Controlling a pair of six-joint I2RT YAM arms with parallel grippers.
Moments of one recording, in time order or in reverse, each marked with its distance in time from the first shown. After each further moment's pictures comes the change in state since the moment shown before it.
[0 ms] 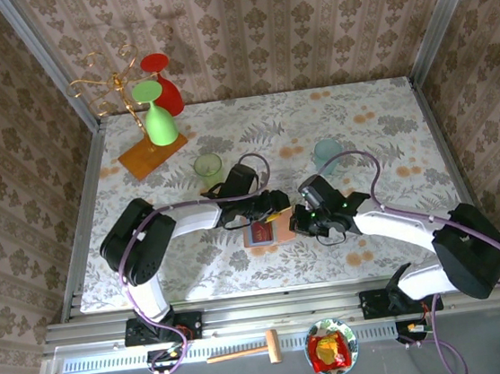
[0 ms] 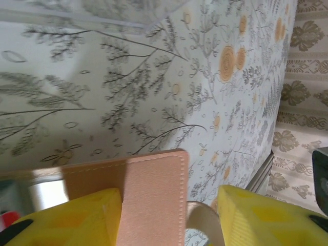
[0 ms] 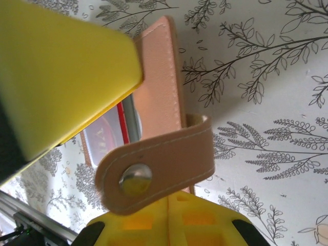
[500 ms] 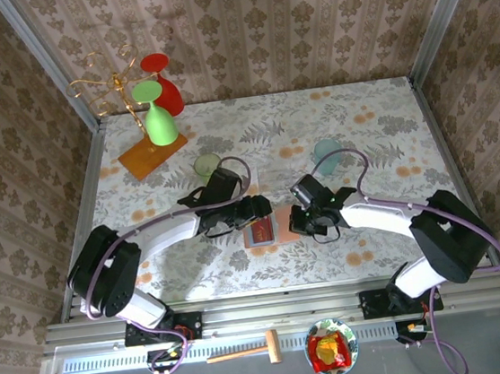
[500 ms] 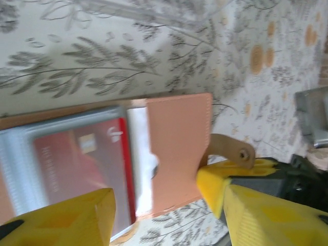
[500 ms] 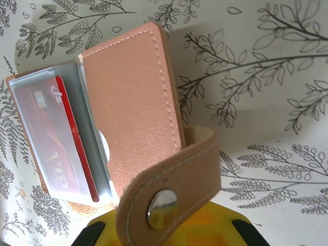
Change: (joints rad) left arm 0.029 -0.258 -0.081 -0.293 -0.149 0.112; right arm 0.001 0.137 0.079 -0.063 0.056 -0.053
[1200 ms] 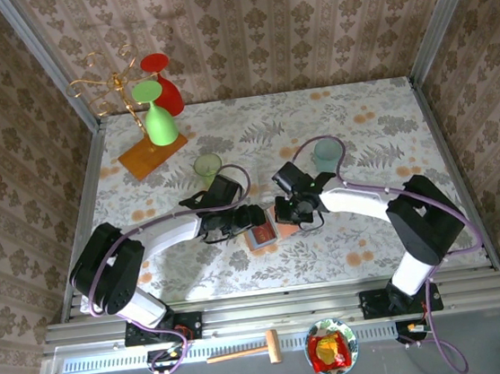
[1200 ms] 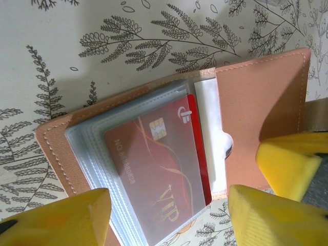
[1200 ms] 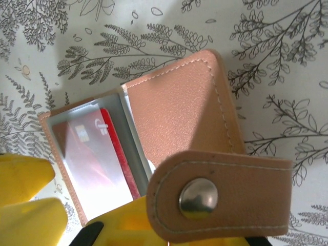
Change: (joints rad) left arm 0.000 0.024 -0.024 -0.083 -0.070 0.032; right arm 0.015 0.172 0.230 -0.107 0.017 -0.104
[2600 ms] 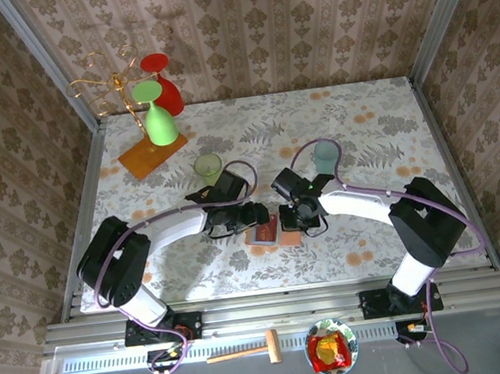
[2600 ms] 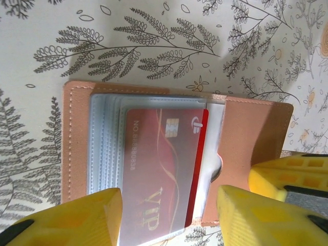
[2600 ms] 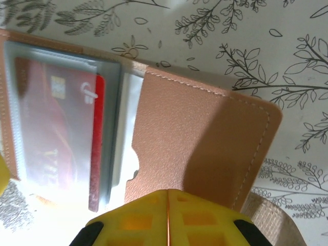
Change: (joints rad) left arm -0.020 0.063 0.073 -0.026 0.016 0.040; right arm 0.031 -0.013 0.000 -0.148 0.062 -0.057
